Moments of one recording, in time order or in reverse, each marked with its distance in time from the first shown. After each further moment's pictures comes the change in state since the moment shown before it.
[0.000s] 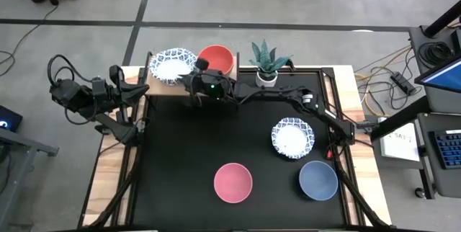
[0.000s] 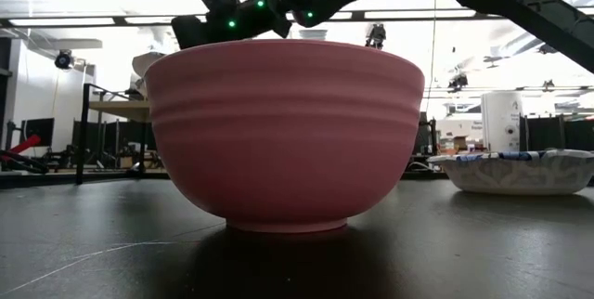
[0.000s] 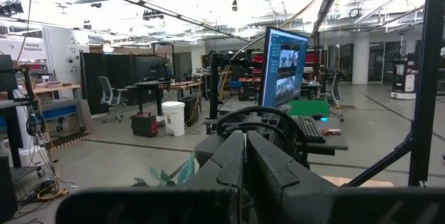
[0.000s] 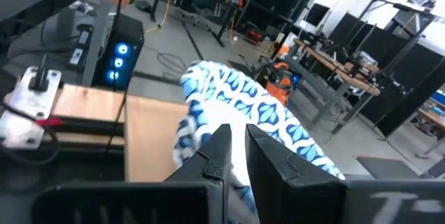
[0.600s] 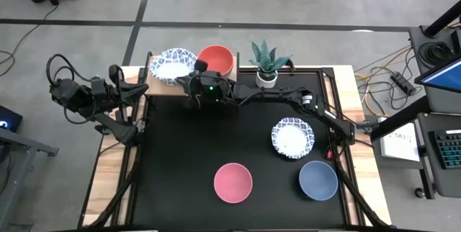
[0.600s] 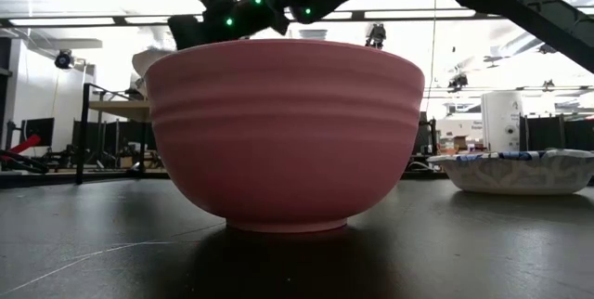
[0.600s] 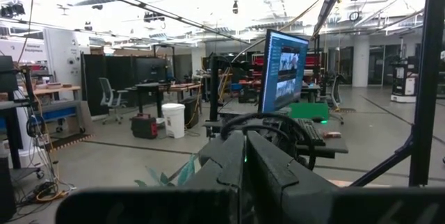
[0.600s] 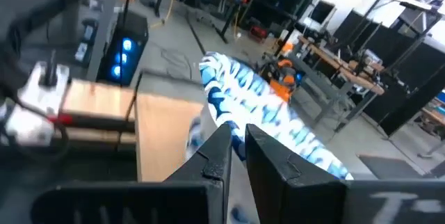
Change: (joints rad) left arm 0.000 -0.002 0.000 0.012 0.000 0.005; right arm 0.013 0.001 0.026 -0.038 0.008 -0.002
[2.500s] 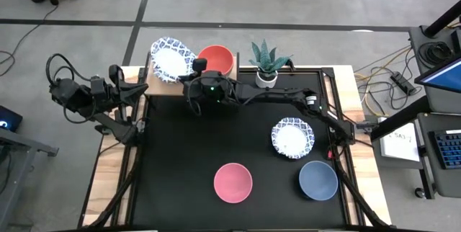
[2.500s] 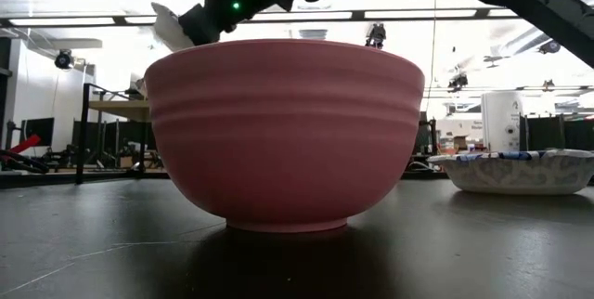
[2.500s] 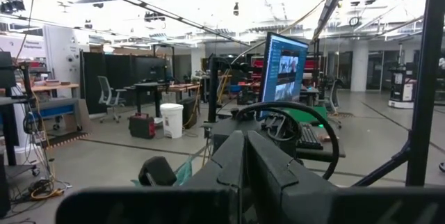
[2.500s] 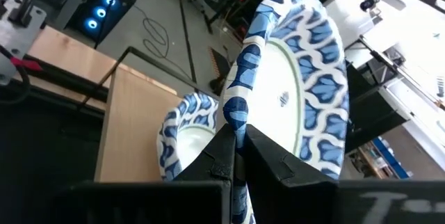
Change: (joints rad) left arm 0.000 -0.001 0.000 0.008 -0.001 -0.019; right arm 0.030 -0.047 0.025 -0.098 0.079 -0.325
